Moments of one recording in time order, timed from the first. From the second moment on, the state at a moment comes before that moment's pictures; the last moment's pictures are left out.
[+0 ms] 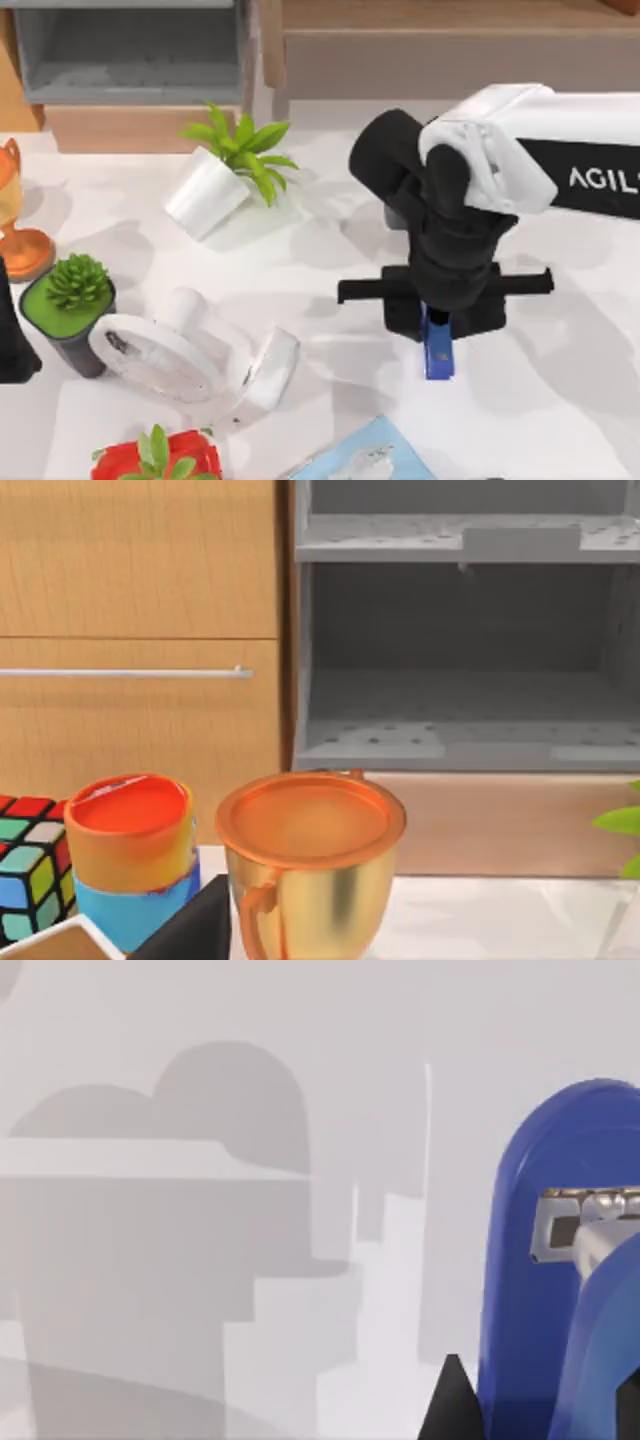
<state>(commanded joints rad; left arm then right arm) 0.00 0.00 0.00 0.00 0.00 0.00 0.68 1.99 1.38 -0.95 0.04 0.68</state>
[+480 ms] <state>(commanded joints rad) 0.00 0.00 0.00 0.00 0.00 0.00 0.66 2.04 1.34 -0.93 0.04 0.68</state>
